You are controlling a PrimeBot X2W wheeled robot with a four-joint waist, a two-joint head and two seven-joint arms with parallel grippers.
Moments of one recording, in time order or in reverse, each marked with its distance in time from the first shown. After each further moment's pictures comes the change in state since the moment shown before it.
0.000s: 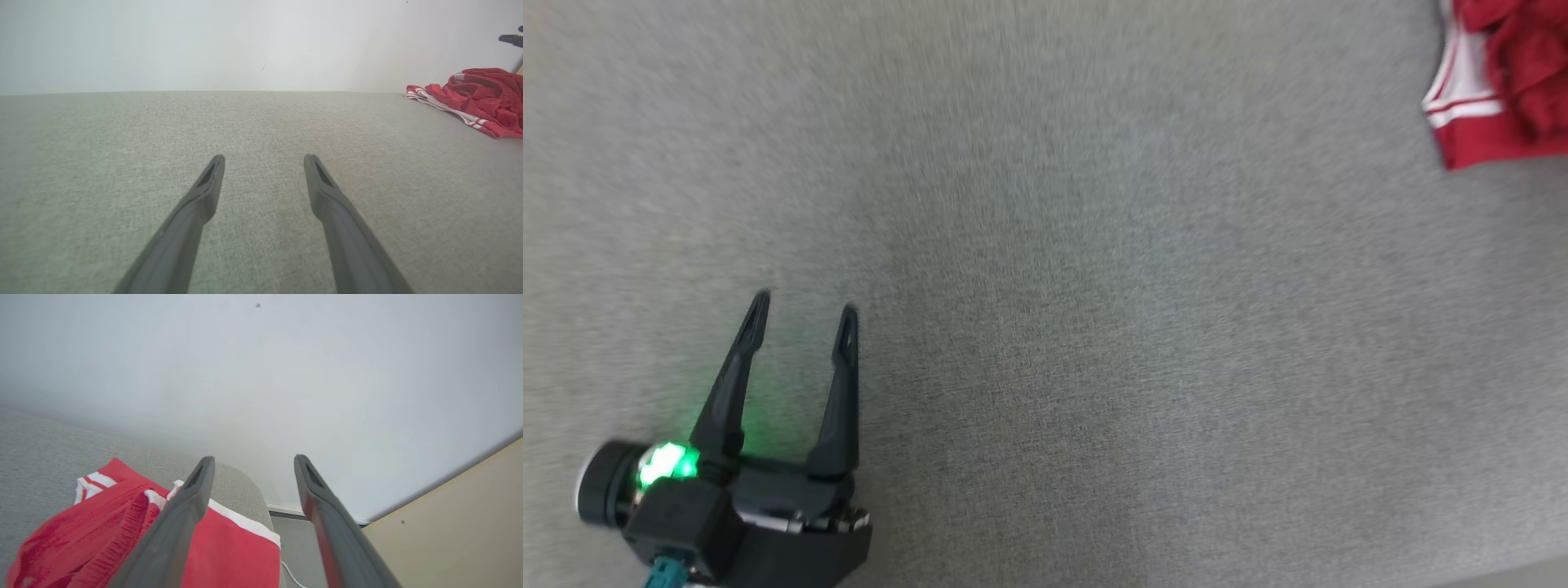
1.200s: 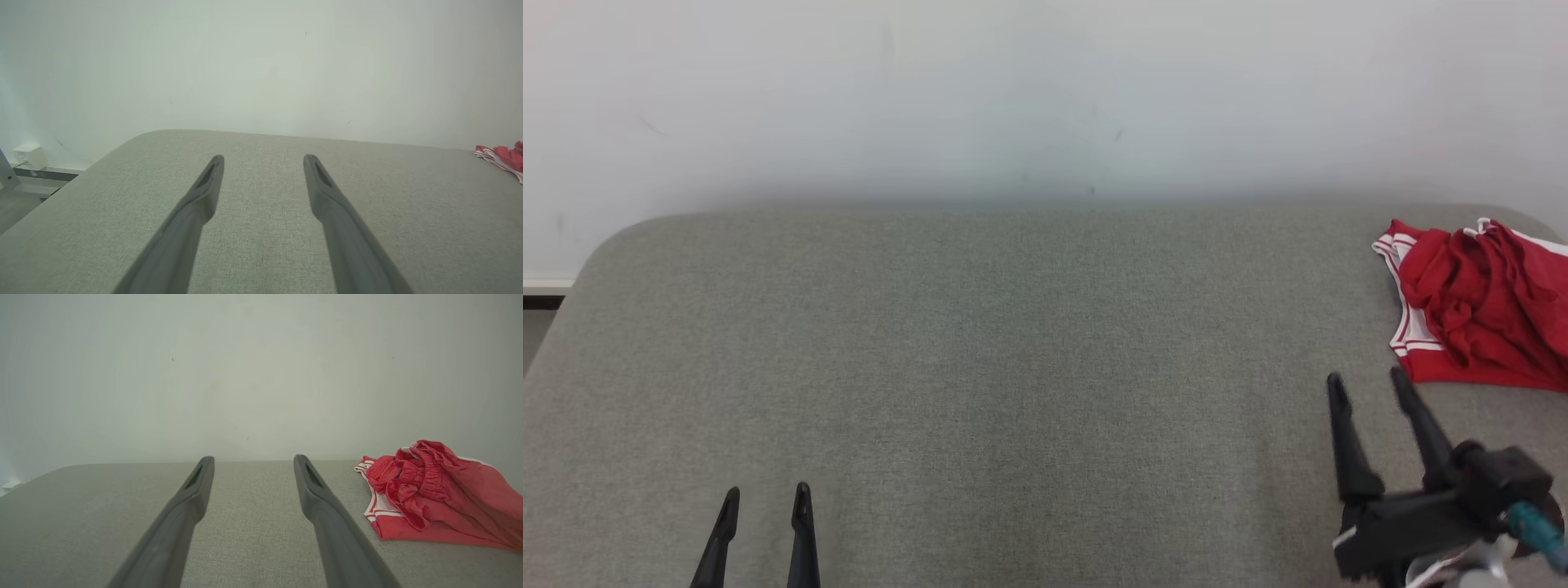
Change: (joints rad) left arm 0.256 -0.069 0.150 0.220 -0.043 0.015 0.000; right arm 1.214 0.482 -0.345 -0.936 0.030 0.000 0.030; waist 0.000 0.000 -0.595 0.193
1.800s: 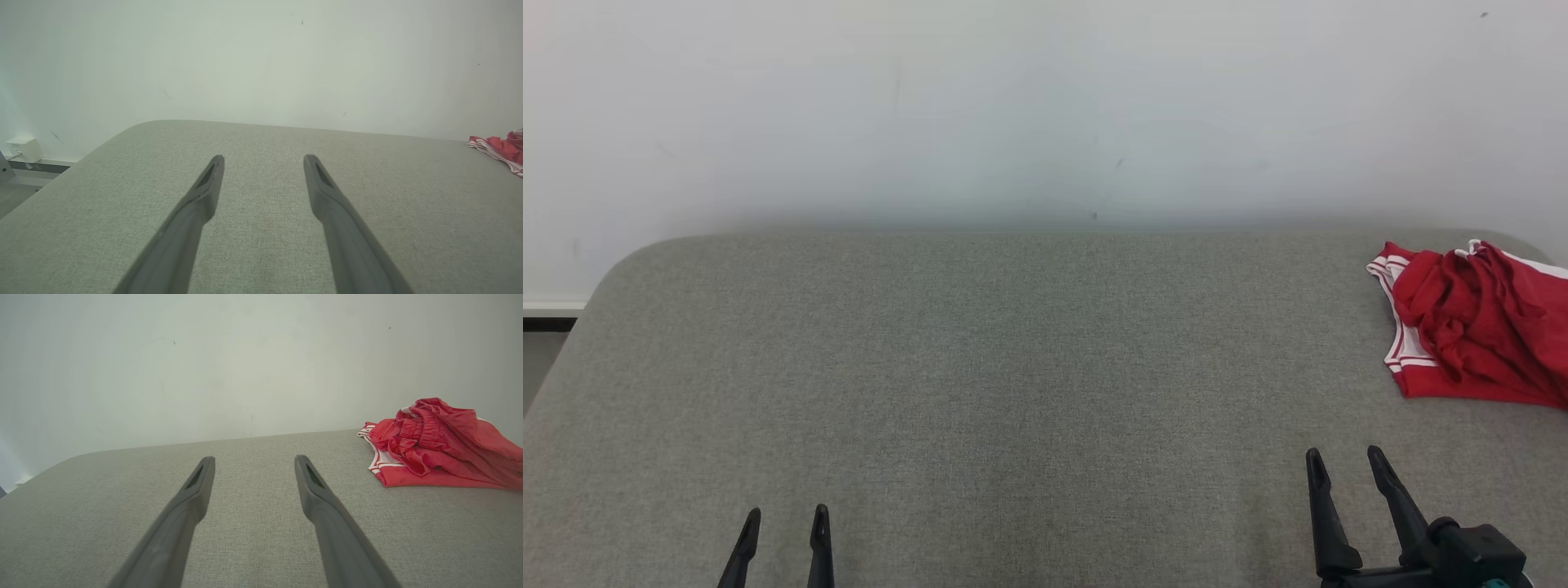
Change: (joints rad) left arm 0.006 -0.002 -0.018 0.070 0.005 -0.008 0.000; right arm 0.180 0.112 -0.025 -0.064 -0.061 0.000 0.002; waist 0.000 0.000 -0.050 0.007
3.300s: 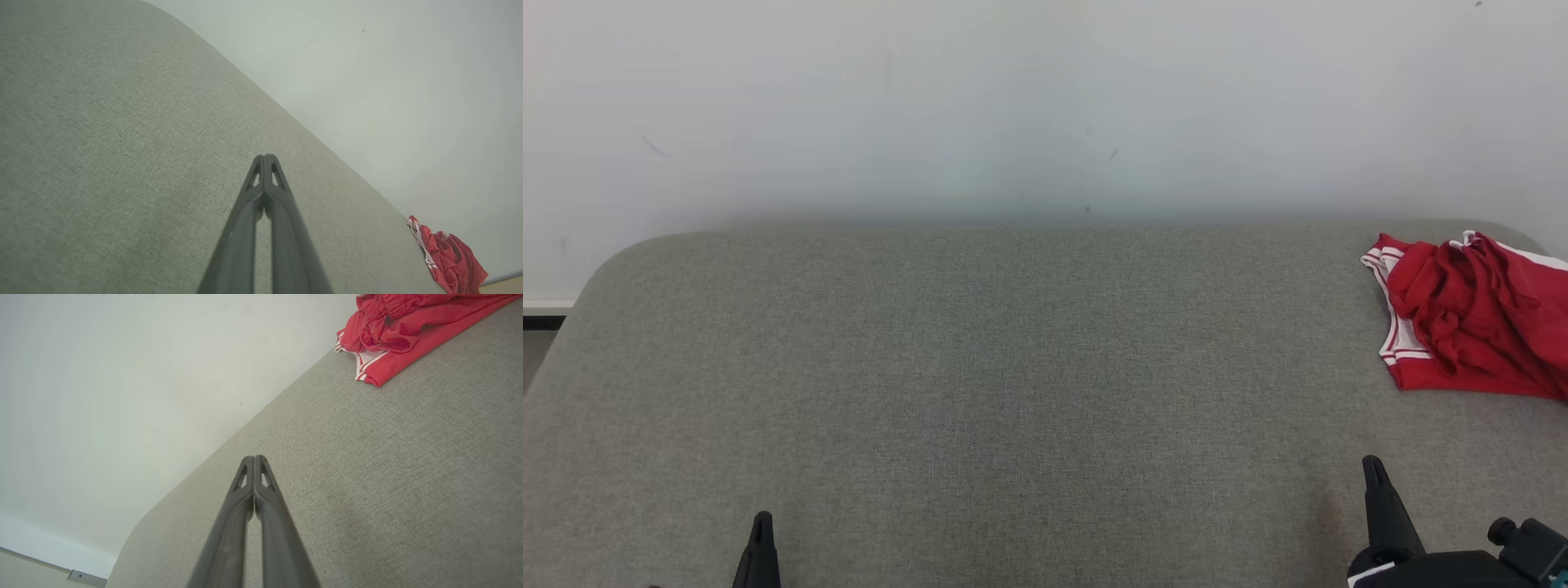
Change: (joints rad) left arm -0.063 -0.005 0.034 0.084 -0.611 0.000 0.160; right arm -0.037 0.011 -0.054 0.072 0.592 0.000 0.138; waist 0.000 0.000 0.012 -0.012
